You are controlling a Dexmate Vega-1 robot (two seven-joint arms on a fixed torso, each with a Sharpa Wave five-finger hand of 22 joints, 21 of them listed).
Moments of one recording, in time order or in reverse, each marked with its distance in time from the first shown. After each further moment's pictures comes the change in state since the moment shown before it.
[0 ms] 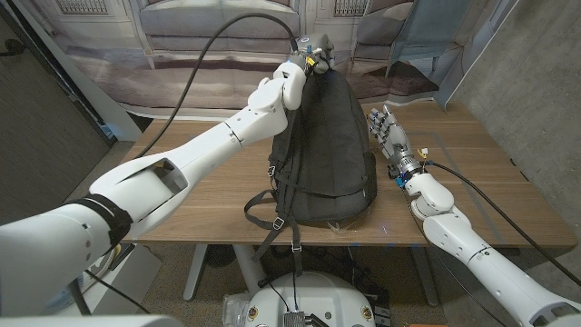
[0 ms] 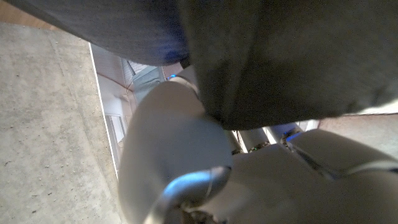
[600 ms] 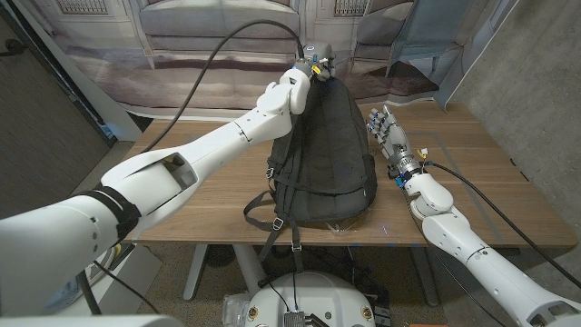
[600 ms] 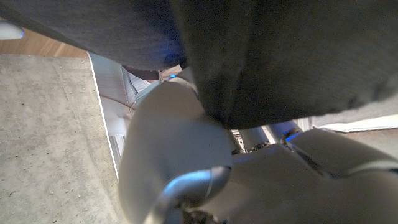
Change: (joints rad) left arm -0.042 -0.052 0.061 0.142 0.021 -0.029 0.021; left_hand -0.002 0.003 -0.022 -0.003 0.000 0.000 -0.007 0.008 -0.005 0.000 0.000 -0.011 0.003 -0.003 -0.006 -0.006 -0.005 -0.023 0.002 -0.012 0.001; right arm 0.006 0.008 -0.001 0.020 0.005 0.013 0.009; right_hand 0.000 0.000 0.000 0.000 0.000 0.000 0.000 0.000 0.000 0.000 0.000 0.000 0.000 0.000 0.000 0.000 0.000 0.004 -0.004 0.000 0.000
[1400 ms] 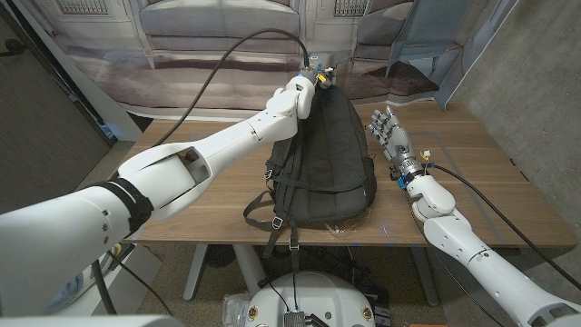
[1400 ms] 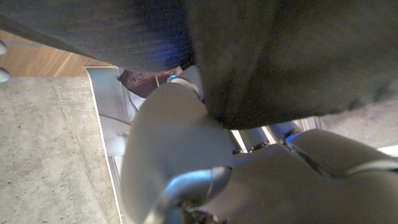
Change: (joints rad) left arm -0.048 -0.082 0.052 0.199 -0.032 -0.031 0.048; left_hand 0.012 0.019 -0.033 0.000 0.000 -0.006 -0.005 0.008 0.000 0.000 0.000 -0.009 0.003 -0.012 -0.001 -0.008 0.003 -0.023 0.002 -0.014 0.000; right arm -0.010 0.001 0.008 0.012 0.011 0.016 0.007; right_hand 0.000 0.000 0.000 0.000 0.000 0.000 0.000 0.000 0.000 0.000 0.000 0.000 0.000 0.000 0.000 0.000 0.004 0.000 0.000 0.000 0.000
